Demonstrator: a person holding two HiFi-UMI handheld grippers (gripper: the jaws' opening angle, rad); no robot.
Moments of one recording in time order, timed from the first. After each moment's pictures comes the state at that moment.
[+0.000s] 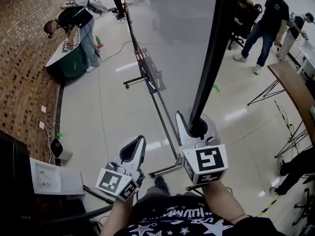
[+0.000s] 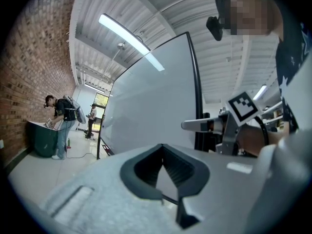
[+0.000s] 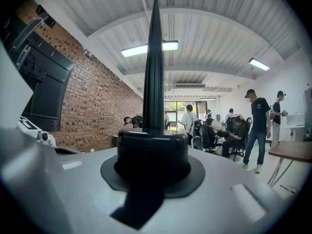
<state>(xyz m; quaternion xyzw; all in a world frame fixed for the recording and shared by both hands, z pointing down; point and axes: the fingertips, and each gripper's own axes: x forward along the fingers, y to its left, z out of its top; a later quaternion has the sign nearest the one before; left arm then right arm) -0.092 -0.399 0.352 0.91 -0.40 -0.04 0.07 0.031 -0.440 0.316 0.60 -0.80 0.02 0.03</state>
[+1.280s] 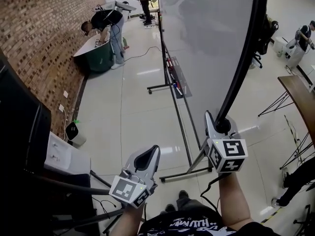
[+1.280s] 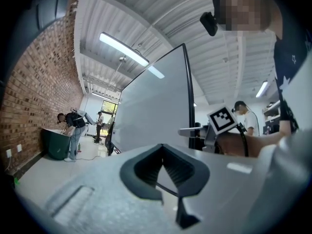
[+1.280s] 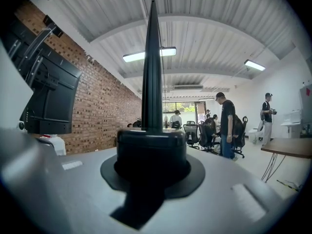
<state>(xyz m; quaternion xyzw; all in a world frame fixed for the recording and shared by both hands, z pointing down) -0.112 -0.256 0.339 0.89 -0.44 -0.05 0.05 0.060 -0.358 0.324 0.60 -0.80 0.03 0.02</state>
